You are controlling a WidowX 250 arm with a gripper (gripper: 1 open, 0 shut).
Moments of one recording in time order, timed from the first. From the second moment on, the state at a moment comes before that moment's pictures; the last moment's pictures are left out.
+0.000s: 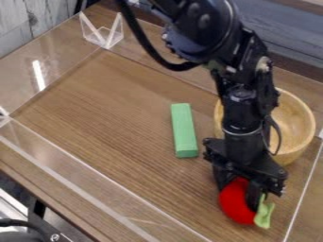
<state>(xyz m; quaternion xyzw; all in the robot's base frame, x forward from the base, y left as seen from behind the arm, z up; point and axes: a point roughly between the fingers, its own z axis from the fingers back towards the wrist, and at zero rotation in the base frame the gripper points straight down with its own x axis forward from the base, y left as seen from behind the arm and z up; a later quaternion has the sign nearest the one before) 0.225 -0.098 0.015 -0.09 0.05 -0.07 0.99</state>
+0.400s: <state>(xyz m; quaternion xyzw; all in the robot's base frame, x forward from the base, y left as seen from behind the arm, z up) 0.219 -0.097 0.019 -0.11 0.06 -0.05 0.99</state>
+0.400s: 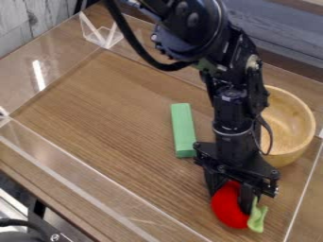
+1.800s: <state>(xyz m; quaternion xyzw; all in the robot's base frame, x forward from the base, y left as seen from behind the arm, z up) 0.215 -0.086 0.051 -0.15 0.07 0.04 0.98</state>
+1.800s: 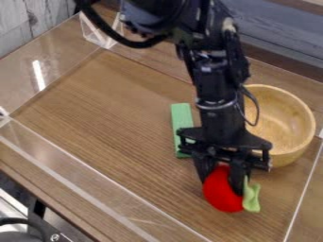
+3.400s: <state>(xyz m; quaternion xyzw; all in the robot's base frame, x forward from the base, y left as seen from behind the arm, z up) 0.253 0.153 0.075 -0.17 -0.01 0.12 0.98</state>
